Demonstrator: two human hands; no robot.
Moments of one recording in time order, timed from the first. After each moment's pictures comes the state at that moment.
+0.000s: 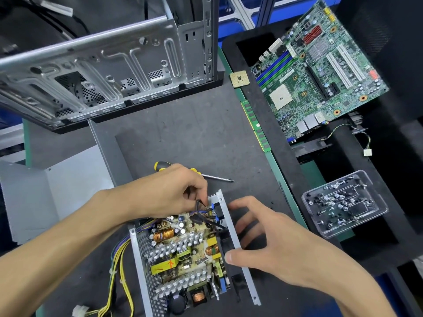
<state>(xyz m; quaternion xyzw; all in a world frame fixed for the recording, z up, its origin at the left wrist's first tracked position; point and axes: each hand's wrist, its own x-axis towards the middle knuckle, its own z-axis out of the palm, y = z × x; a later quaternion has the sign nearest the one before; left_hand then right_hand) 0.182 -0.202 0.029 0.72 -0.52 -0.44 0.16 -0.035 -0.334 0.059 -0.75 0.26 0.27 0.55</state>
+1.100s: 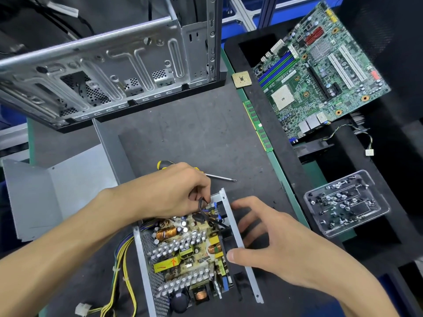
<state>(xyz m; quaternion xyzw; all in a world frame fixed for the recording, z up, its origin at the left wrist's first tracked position) 0.177 -0.205 0.037 0.72 -0.58 -0.37 0.12 -0.034 -0.331 0.064 -0.76 0.26 0.27 0.54</state>
